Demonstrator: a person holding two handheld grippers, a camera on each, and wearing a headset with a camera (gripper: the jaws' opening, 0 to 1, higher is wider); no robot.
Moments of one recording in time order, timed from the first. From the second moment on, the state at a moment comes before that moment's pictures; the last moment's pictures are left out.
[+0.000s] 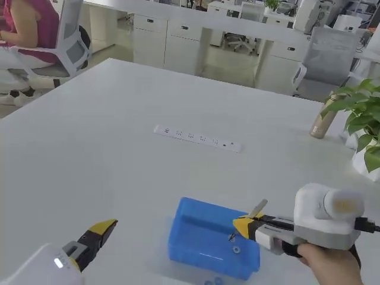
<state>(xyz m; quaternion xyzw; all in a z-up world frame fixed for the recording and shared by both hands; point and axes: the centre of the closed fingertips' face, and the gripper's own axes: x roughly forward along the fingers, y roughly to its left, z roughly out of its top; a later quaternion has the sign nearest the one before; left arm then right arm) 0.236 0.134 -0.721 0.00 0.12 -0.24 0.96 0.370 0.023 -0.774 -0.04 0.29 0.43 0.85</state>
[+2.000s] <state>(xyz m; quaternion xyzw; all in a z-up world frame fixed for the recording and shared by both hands) 0.235 0.132 -0.727 0.01 0.14 -0.24 0.96 0.292 0.035 -0.766 -0.01 0.27 0.51 0.82</state>
